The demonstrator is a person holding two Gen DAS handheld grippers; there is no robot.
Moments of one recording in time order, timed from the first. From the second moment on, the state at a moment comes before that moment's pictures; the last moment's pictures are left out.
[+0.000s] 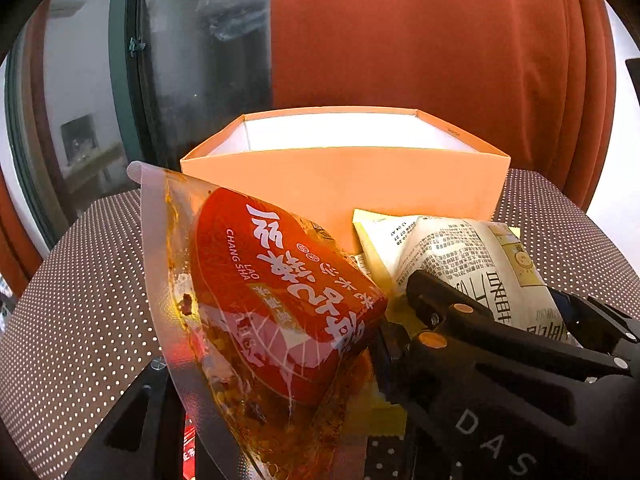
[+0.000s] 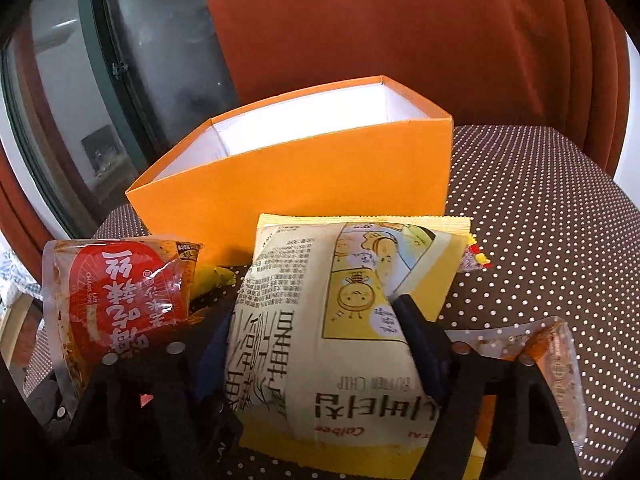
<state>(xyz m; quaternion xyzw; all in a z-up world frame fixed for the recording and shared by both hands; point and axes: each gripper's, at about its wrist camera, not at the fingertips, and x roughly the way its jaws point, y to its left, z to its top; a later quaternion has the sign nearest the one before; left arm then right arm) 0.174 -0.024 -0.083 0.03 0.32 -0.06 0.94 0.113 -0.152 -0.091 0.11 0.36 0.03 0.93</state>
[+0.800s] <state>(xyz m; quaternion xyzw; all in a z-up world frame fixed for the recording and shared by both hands) 0.148 -0.019 -0.015 0.03 0.25 -0.05 0.97 0.089 -0.151 -0.011 0.09 0.29 0.05 0.95</state>
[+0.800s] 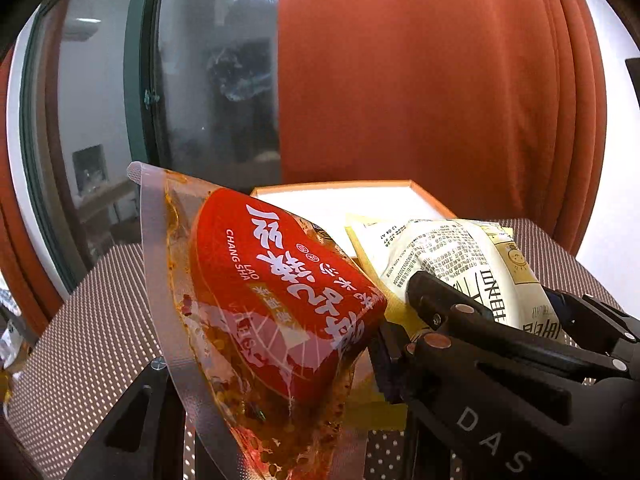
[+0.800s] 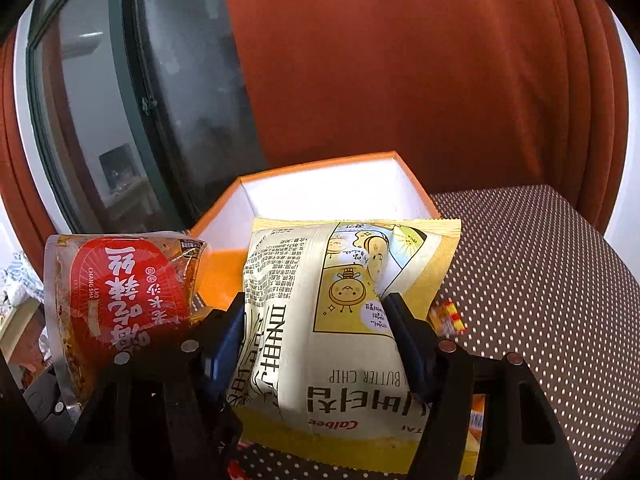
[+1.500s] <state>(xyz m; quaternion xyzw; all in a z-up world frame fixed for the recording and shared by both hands) 0.231 -0.025 0.027 0.01 0.21 -0.05 0.98 0.172 -0.155 0.047 0.08 0.23 0.04 0.97</state>
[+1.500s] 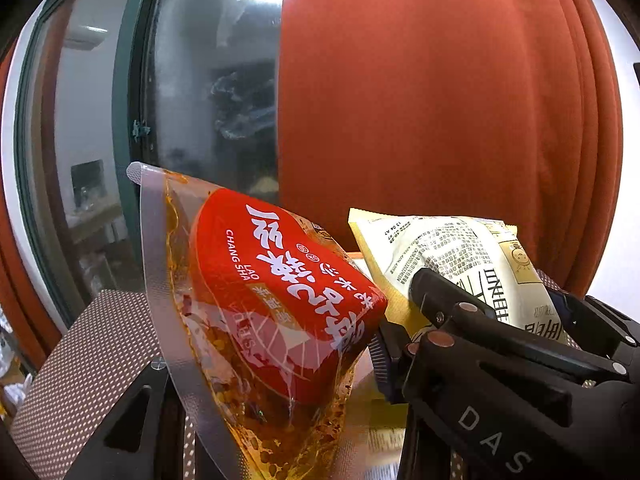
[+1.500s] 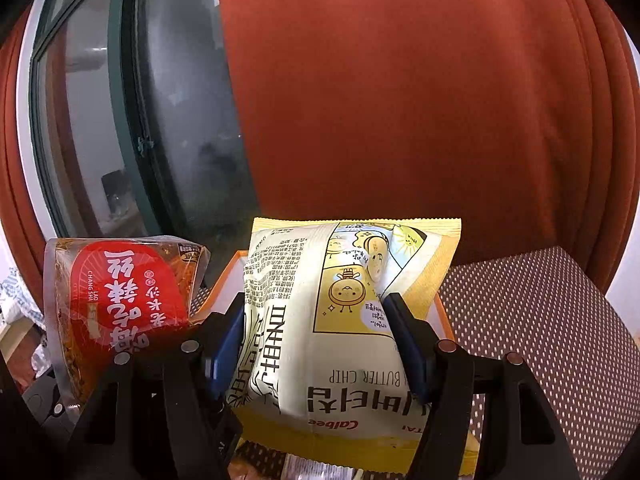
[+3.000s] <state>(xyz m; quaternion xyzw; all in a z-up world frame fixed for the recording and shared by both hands) 0.304 -0.023 -0.010 -0.01 0.32 -0.04 0.95 0.270 -0.158 -0.001 0.07 0.30 0.02 0.95</state>
